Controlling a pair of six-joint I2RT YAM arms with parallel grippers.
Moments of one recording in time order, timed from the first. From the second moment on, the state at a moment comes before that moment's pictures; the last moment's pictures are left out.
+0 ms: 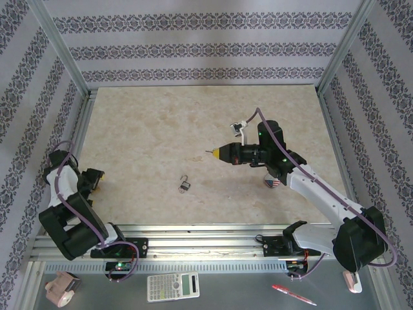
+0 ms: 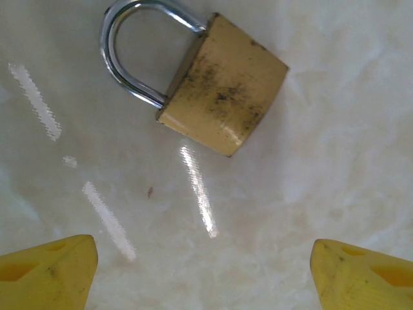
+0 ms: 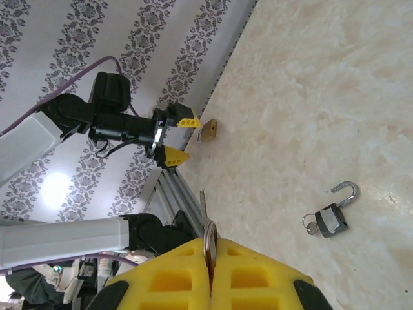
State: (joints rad) left arm 0.68 1.29 0.78 -0.91 0.19 -0.72; right arm 0.46 1.18 0.84 -0.11 -0.85 0.68
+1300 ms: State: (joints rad) left arm 0.56 1.71 1.03 -0.82 0.00 -0.69; right arm 0.46 1.27 0.79 0.00 -0.93 0.67
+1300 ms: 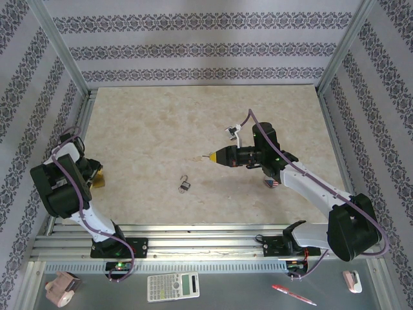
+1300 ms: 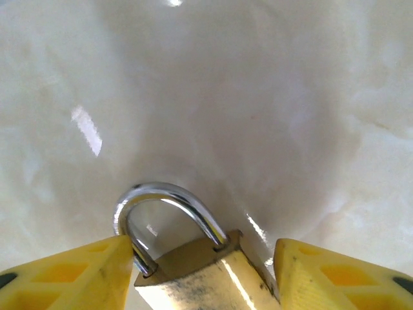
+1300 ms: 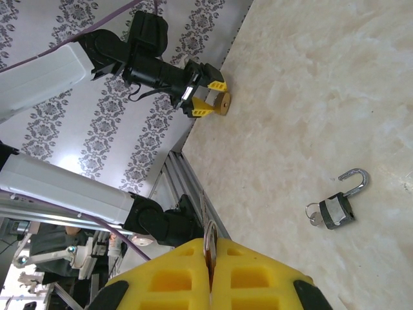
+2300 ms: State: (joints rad) left arm 0.49 1.77 1.07 -0.89 0.01 -0.45; right arm 0.50 1.27 0.79 -0.01 -0.92 0.67
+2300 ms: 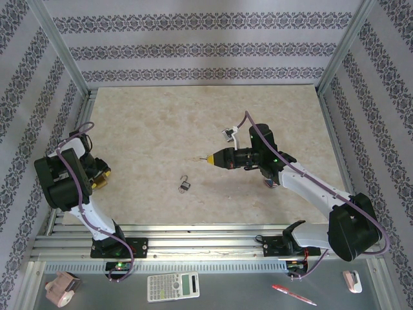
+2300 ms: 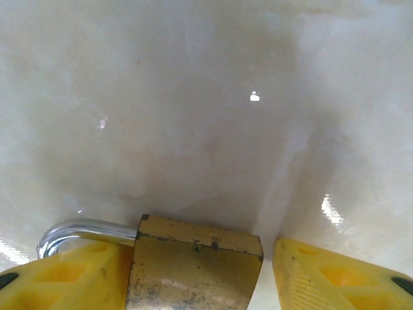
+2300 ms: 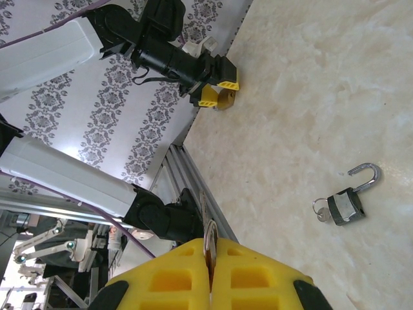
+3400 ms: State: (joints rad) left arm 0.49 1.69 1.15 -0.81 0.06 -0.47; right arm 0.52 1.30 0.79 -0.02 -0.91 0.67
